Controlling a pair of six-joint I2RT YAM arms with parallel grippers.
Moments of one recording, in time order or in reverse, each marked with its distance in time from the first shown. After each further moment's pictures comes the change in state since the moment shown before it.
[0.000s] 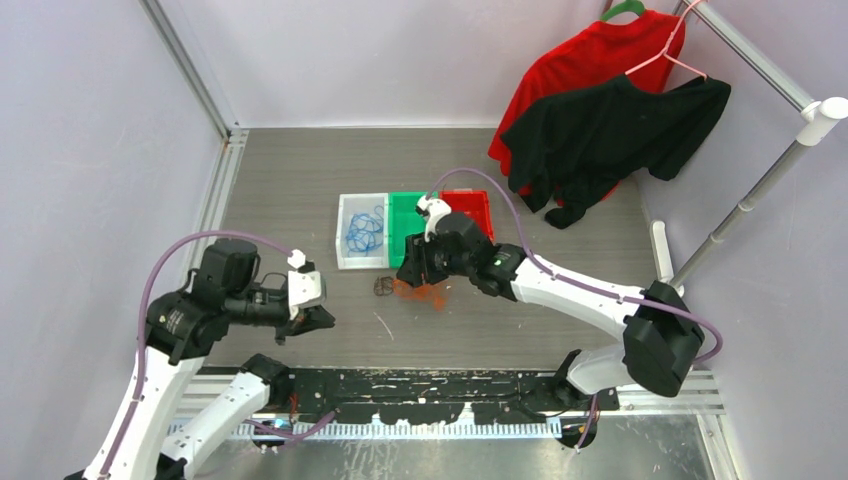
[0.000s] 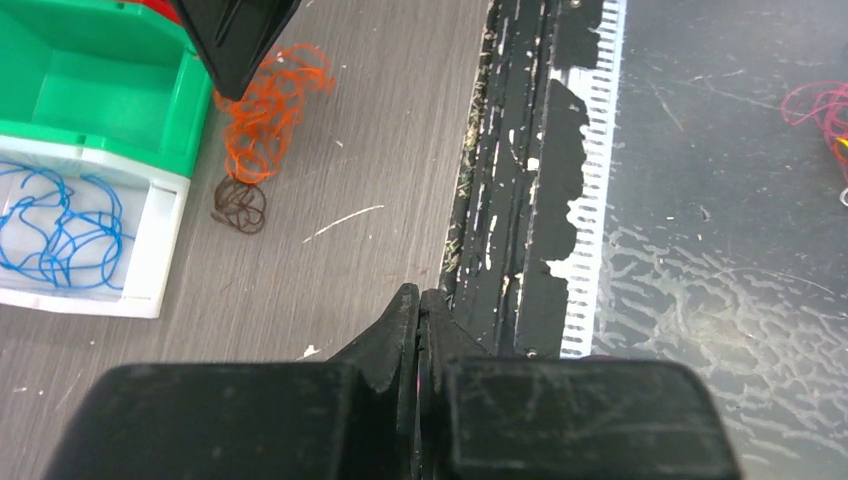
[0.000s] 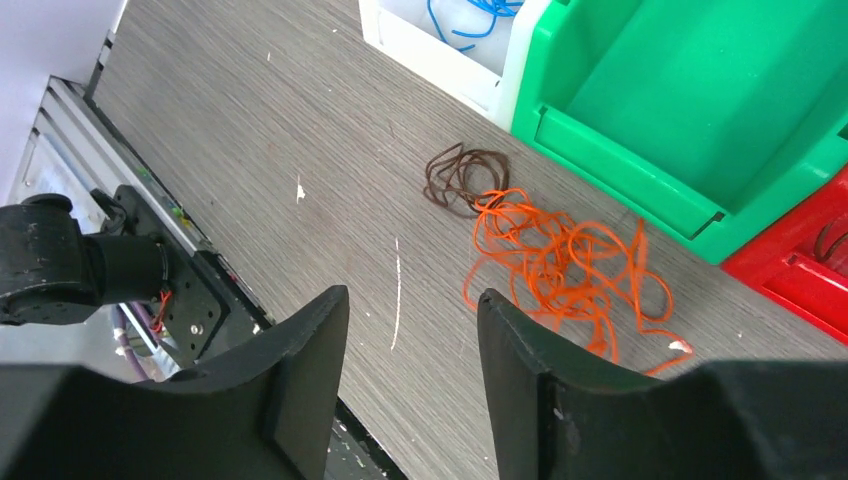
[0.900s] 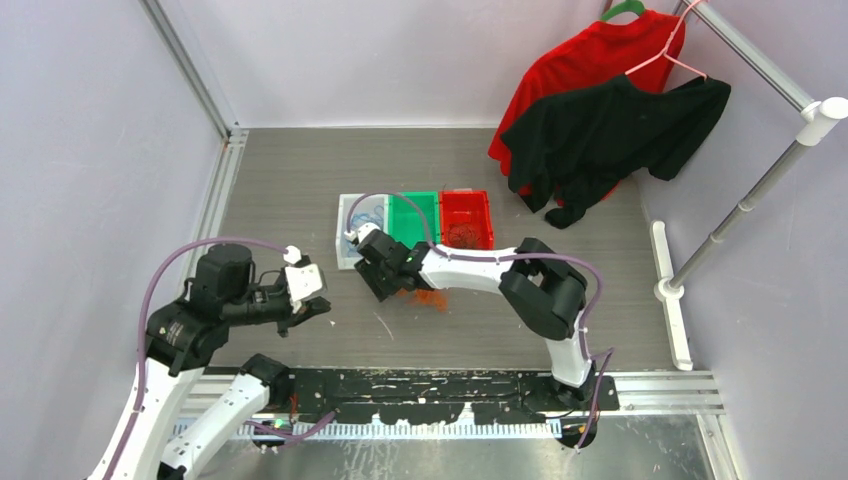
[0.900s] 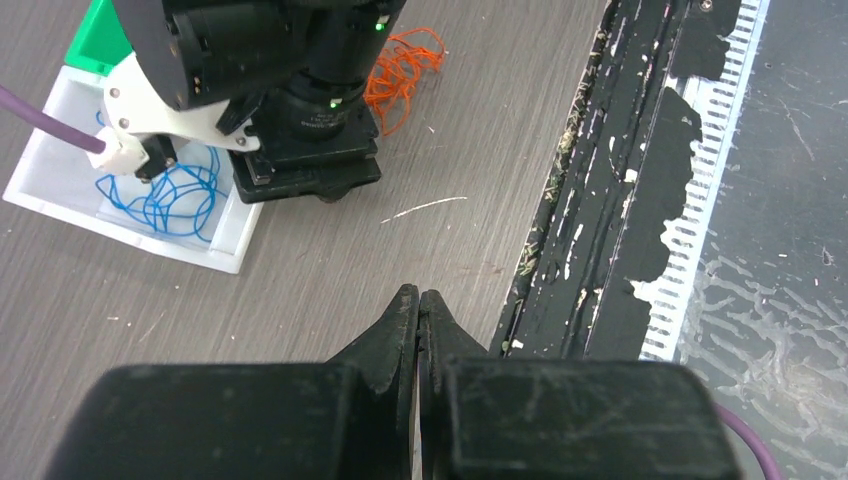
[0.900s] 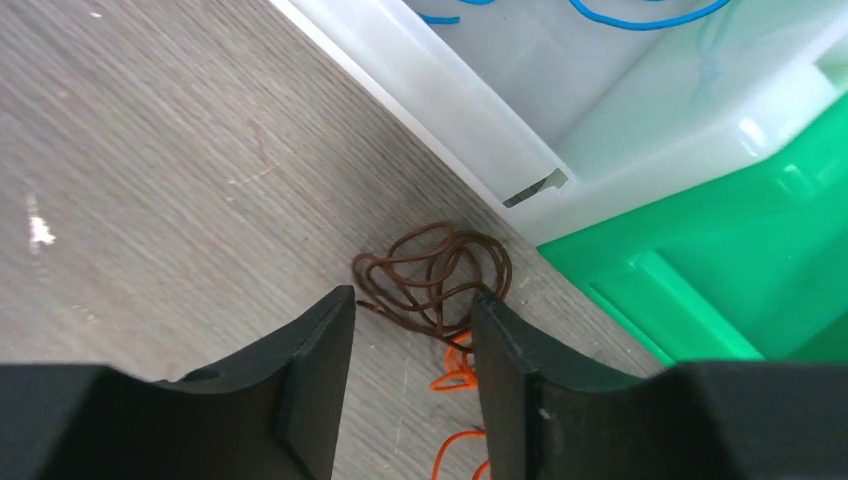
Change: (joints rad) left arm 0.000 -0.090 -0.100 0.160 -0.187 -0.095; right arm 0.164 0.564 0.388 -0.152 0.250 -0.246
